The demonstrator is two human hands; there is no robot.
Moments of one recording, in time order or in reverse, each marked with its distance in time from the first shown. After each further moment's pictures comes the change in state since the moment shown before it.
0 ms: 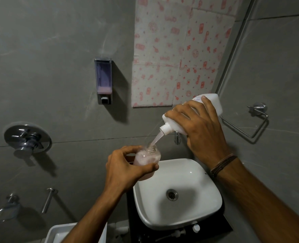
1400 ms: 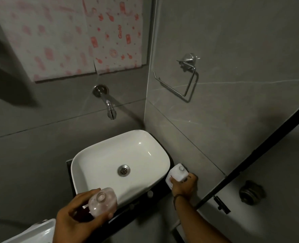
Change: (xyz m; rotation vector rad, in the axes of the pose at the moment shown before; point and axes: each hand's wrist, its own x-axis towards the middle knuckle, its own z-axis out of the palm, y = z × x) left_hand -0.116 -0.094 0.103 -0.135 -0.356 -0.111; right_hand -0.375 0.049 0.199 0.581 0.166 2.021
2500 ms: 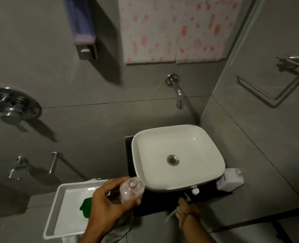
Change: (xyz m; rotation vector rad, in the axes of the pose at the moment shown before) left_hand -0.042 -0.046 -0.086 0.092 0.186 -0.002; right_hand -0.145 0.068 0.045 -0.138 -0.511 0.416
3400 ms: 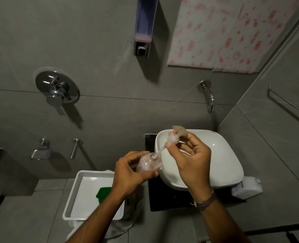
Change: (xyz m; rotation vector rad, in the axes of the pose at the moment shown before) left_hand 0.038 -0.008 -0.065 -0.119 0.069 0.054; right_hand -0.260 -0.126 0.099 0.043 -0.567 -1.263
